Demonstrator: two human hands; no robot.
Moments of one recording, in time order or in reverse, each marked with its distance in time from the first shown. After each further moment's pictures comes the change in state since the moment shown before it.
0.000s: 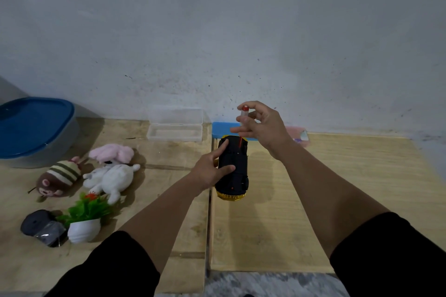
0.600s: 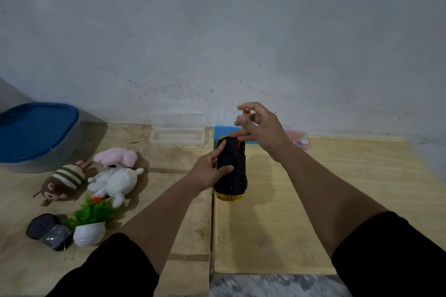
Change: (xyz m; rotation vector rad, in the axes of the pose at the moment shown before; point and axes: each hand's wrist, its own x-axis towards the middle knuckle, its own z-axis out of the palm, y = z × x) left_hand -0.008 0.007 -0.012 -0.029 0.007 0.021; right_hand -0.004 -0.010 0.010 0.022 -0.025 -0.016
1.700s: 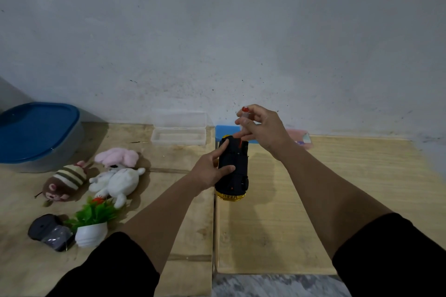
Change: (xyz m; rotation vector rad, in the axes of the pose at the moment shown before) left_hand 0.000 0.002 -0.004 0.025 -0.020 0.009; right_hand 0.009 0.007 0.000 -0.153 0.038 -0.009
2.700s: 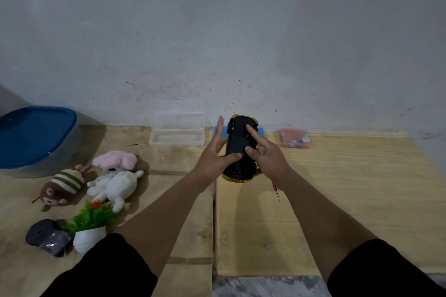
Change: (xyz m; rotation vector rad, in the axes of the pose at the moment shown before) left_hand 0.003 0.029 0.014 -0.126 0.038 0.181; right_hand -0.035 0.056 0.001 0.089 -0.010 0.171
